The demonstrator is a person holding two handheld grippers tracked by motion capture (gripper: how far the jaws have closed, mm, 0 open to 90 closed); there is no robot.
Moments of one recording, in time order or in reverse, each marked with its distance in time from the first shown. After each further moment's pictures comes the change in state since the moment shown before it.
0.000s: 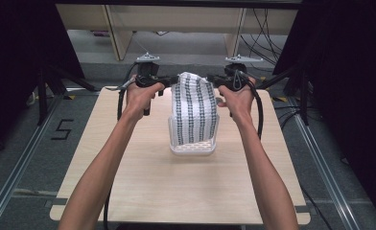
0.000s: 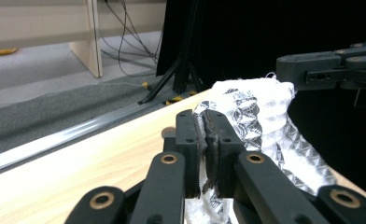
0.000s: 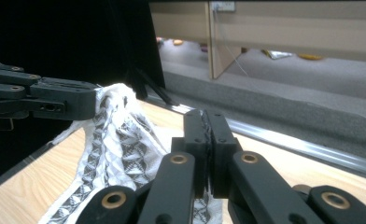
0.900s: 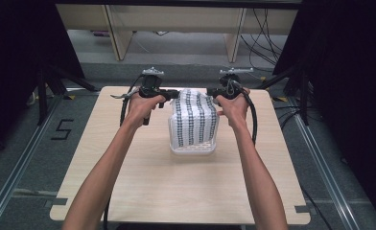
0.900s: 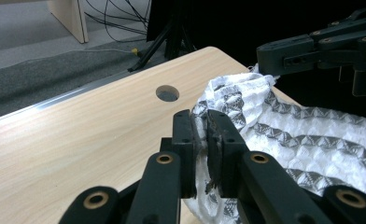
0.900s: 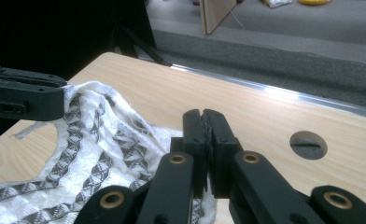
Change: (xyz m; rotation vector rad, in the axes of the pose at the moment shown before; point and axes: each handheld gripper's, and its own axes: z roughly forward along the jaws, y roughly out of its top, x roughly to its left) left arm 0.013 -0.037 0.021 0.131 -0.048 0.002; right arm -0.019 -0.036 0.030 0.168 -0.030 0.065
